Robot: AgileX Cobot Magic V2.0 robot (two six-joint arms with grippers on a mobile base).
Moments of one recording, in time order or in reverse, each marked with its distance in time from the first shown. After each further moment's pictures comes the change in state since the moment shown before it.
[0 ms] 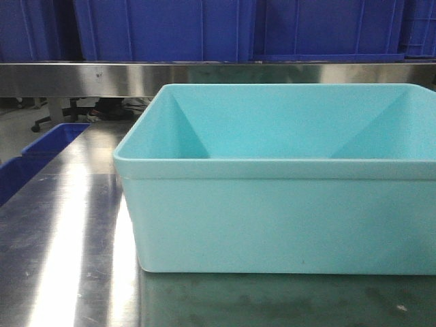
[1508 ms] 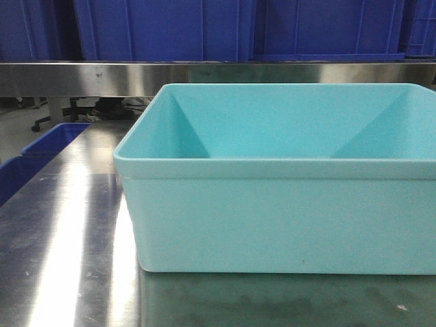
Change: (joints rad) left arm 0.000 0.000 0.000 0.000 0.000 0.000; right arm 0.282 0.881 -1.105 0.000 0.891 -0.028
